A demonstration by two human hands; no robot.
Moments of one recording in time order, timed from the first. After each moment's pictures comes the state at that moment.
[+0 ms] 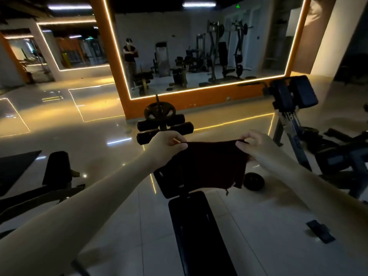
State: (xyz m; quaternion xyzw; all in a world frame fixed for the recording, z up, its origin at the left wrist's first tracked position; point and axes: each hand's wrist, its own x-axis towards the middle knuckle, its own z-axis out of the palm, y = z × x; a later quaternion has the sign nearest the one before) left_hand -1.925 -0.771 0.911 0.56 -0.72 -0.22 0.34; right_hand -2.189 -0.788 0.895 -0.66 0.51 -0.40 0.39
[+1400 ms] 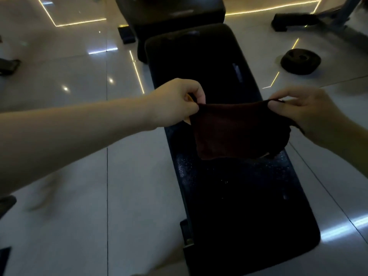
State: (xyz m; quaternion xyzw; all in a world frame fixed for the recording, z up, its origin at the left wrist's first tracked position) left_hand -1.896 -0.860 0.189 0.58 -0.70 -0.37 0.19; right_hand -2.169 -0.890 0.143 -0.65 0.49 -0.38 0.43
